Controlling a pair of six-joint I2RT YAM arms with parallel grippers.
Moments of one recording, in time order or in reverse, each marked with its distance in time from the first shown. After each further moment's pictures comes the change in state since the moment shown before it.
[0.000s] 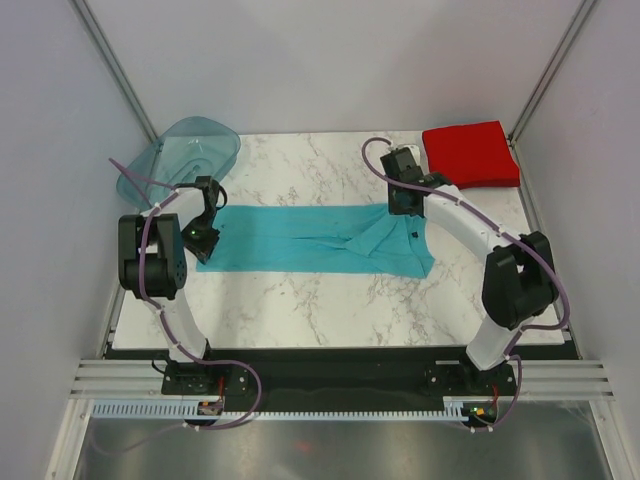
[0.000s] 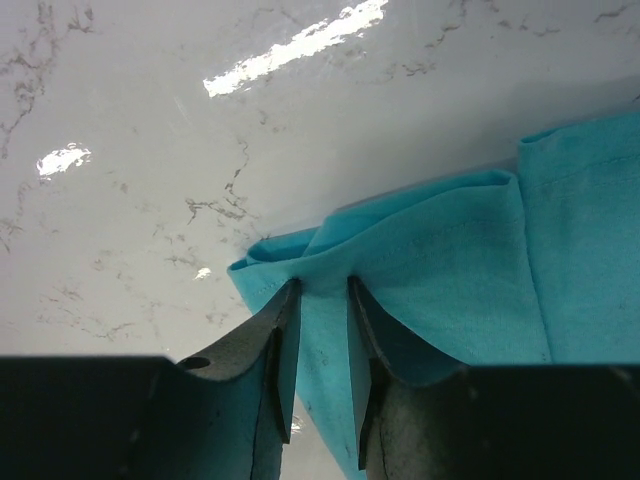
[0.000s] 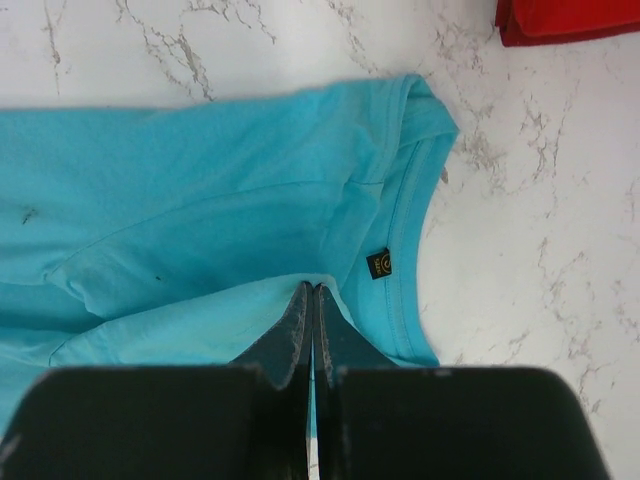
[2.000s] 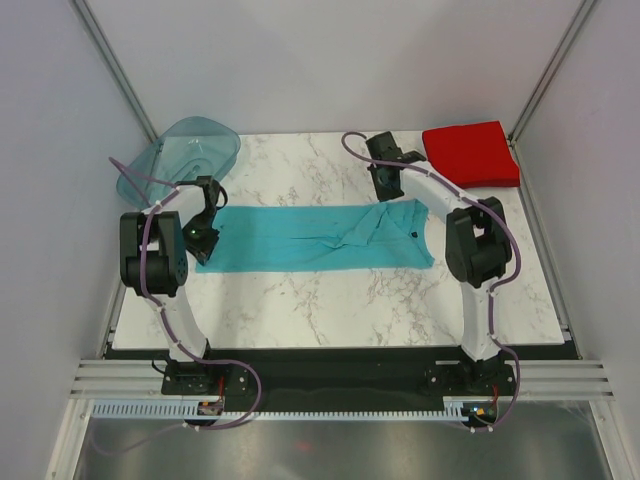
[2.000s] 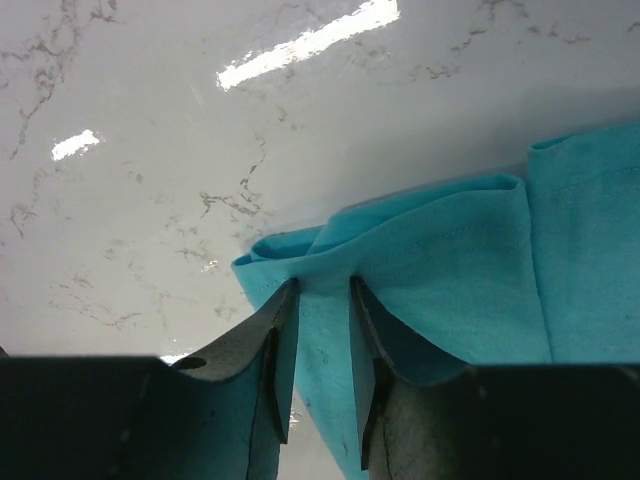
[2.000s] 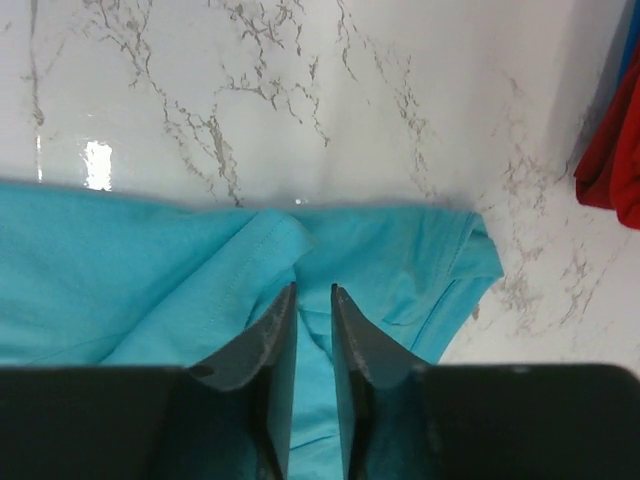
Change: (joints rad) left arm -0.002 0.024 0.035 -0.060 -0.012 -0.040; right arm -0.040 0.393 0.370 -0.055 -0.090 -0.250
